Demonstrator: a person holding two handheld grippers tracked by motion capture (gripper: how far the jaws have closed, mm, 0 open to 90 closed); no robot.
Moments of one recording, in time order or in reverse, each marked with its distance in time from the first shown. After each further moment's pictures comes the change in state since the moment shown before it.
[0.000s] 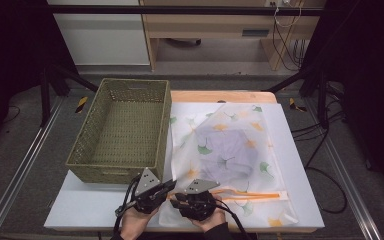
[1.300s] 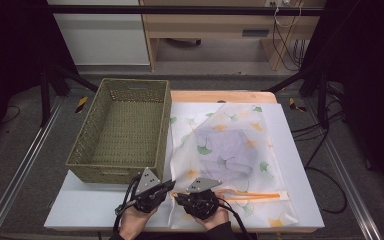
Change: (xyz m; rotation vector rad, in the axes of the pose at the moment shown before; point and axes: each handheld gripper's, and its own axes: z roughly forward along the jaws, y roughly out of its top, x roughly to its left) left arm 0.005 -0.003 0.003 0.024 0.007 0.017; right arm -0.003 0.003 -0.009 0.019 -0.034 -0.006
